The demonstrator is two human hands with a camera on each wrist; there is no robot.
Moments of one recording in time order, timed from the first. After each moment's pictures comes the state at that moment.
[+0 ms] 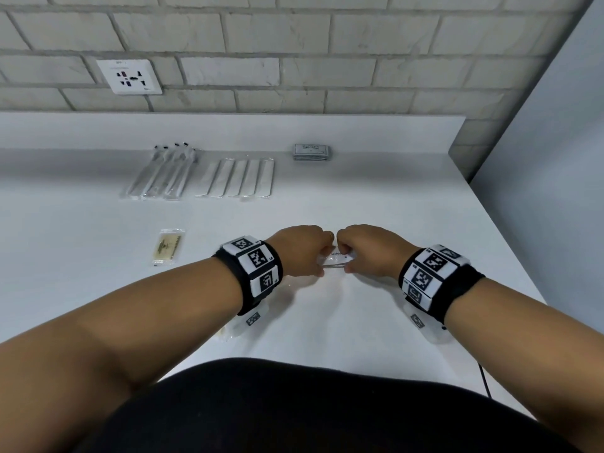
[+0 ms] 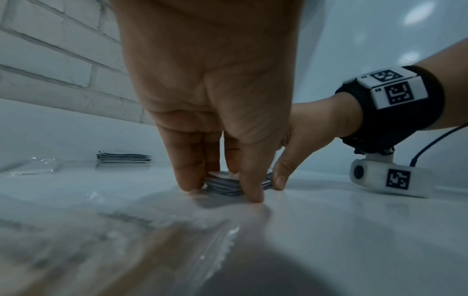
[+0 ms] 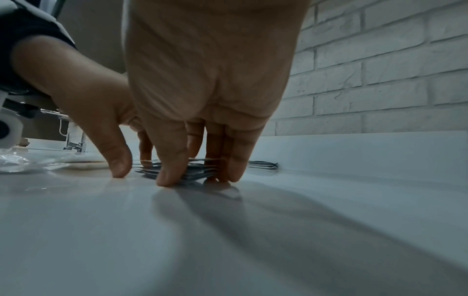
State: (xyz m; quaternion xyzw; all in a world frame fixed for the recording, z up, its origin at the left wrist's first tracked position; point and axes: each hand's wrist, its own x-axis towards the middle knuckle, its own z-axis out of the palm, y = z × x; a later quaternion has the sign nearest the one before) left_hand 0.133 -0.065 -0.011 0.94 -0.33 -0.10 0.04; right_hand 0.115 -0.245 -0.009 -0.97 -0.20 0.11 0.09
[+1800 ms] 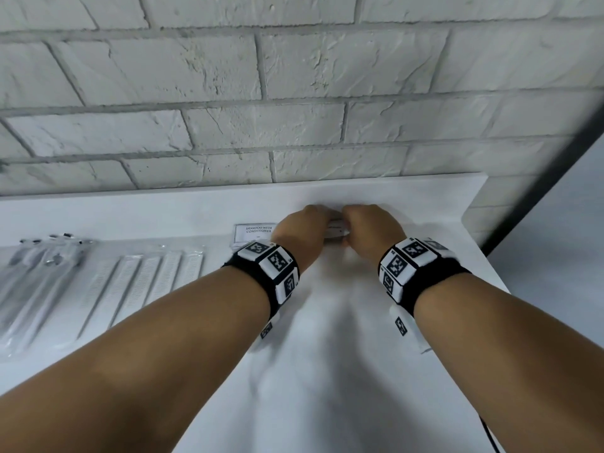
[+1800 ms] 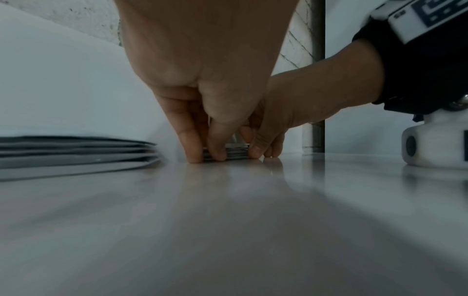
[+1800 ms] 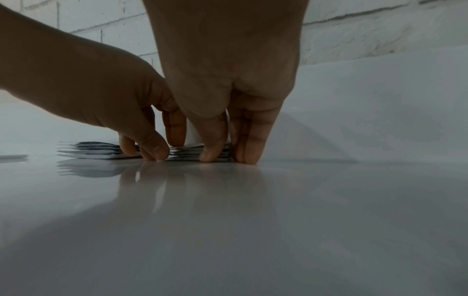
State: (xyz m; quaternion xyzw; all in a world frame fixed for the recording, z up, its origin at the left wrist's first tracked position) left_hand 0.401 -0.196 0.007 0.97 -0.22 -0.06 0.11; right_hand 0.406 -0.334 -0.021 -0.99 -0.03 -0.02 0.12
